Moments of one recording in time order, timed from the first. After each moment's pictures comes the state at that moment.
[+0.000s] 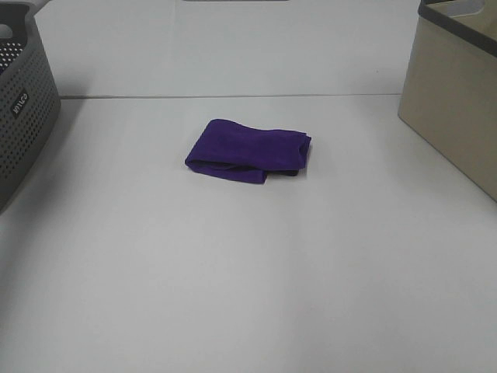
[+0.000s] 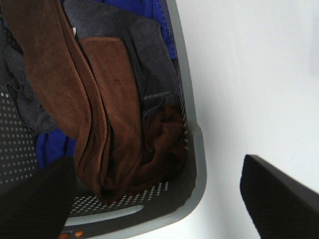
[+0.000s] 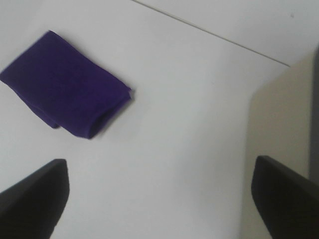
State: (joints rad) left arm 0.19 1.65 -1.74 -0.09 1.22 0.34; right arm 0.19 1.85 -1.97 0.11 1.21 -0.24
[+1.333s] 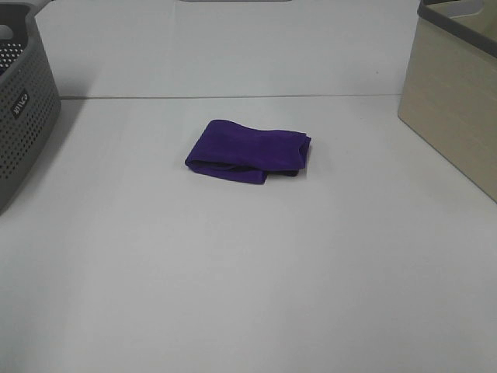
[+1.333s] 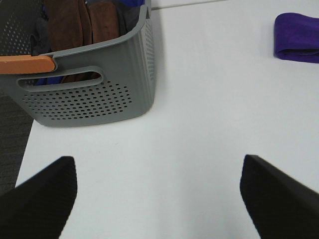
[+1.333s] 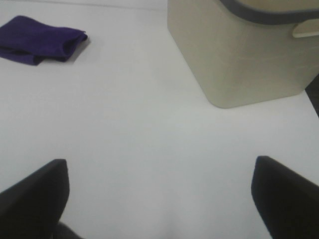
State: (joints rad) left arm 0.18 0.28 -0.61 -0.14 0.97 0.26; right arm -0.06 0.00 -0.55 0.10 1.14 -0.15
